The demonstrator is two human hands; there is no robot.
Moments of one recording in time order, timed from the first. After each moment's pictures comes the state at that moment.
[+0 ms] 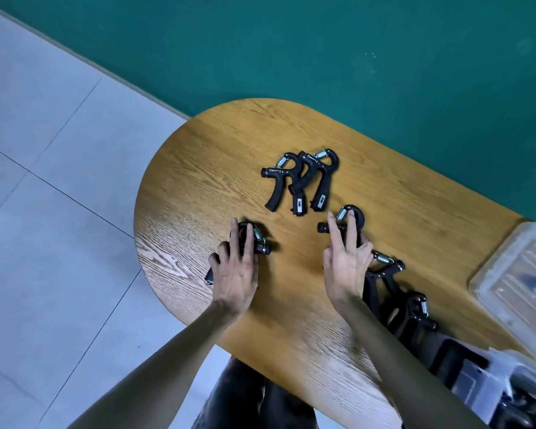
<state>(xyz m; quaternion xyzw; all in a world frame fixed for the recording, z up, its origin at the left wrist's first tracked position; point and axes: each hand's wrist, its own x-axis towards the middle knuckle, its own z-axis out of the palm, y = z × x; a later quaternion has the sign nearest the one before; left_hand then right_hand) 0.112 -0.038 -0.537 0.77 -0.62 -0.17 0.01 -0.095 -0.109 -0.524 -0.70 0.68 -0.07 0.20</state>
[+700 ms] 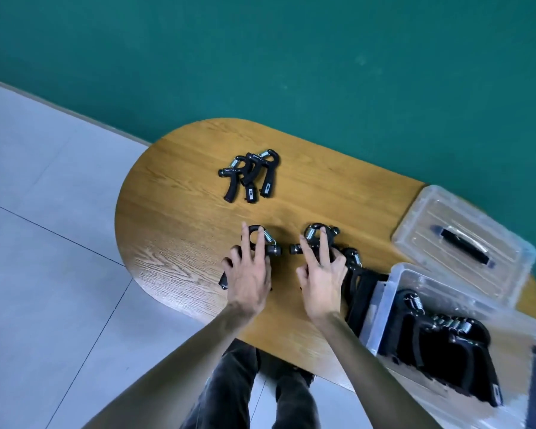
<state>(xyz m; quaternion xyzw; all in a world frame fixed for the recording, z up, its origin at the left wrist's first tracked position) -0.012 0.013 -0.454 0.74 -0.65 -0.17 0.01 -0.165 0.009 -0.457 -0.69 0.70 -0.12 0.17</state>
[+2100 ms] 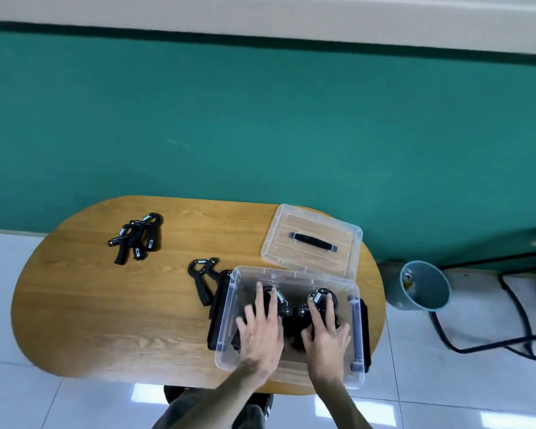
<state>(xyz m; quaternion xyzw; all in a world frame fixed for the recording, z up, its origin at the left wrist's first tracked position) -0.317 0.120 -0.372 0.62 -0.76 -0.19 -0.02 -0.444 0.172 -0.394 -0.48 0.85 -0.17 0.15</state>
